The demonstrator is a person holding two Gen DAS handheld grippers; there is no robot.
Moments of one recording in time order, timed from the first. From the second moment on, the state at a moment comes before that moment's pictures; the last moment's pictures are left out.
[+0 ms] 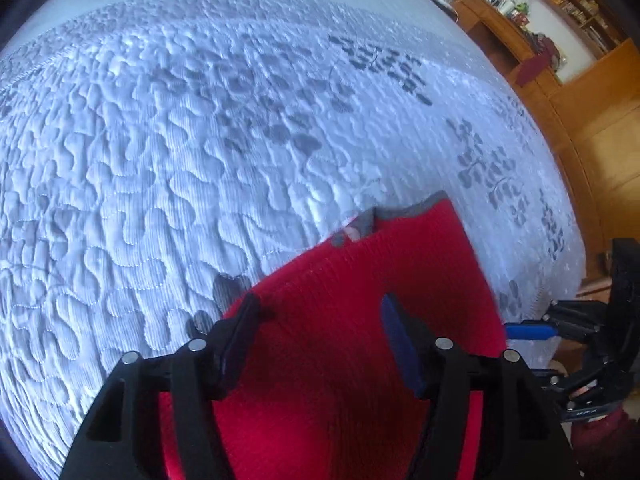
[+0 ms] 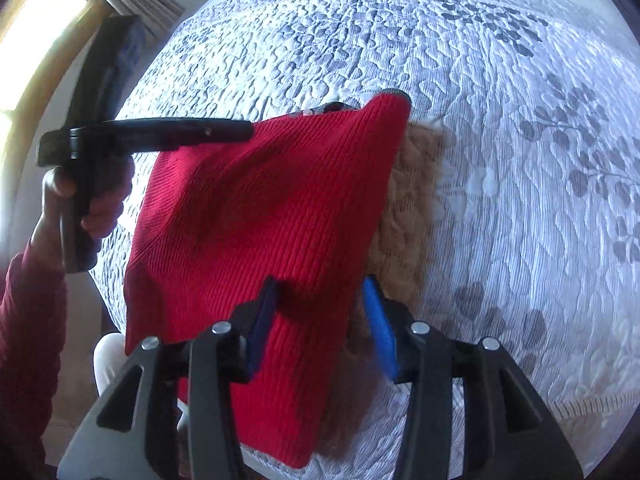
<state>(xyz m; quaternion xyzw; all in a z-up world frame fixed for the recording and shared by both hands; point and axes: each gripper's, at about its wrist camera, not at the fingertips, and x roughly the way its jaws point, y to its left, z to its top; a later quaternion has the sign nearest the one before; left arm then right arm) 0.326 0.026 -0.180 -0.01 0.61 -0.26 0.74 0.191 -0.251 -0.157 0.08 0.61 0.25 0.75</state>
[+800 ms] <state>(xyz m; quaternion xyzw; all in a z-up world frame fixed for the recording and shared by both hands) 0.322 0.059 -0.181 -0.02 0.59 -0.16 0.79 0.206 -0.251 -0.161 0.08 0.61 0.25 0.75</state>
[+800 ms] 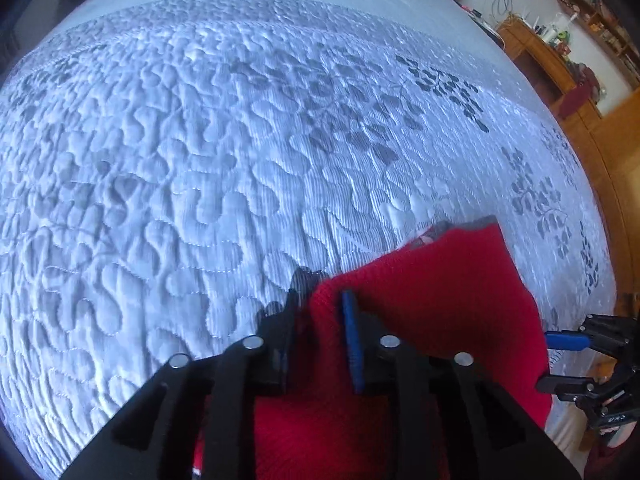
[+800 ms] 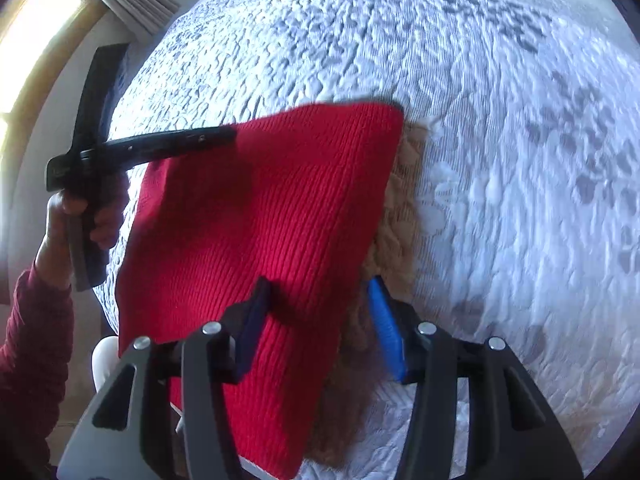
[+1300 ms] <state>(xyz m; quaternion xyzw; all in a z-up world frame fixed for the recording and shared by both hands) 0.274 0.106 -0.174 0.02 0.58 -0.04 0.81 0.293 -0.255 -0.202 0.17 0.65 0.24 0.70</state>
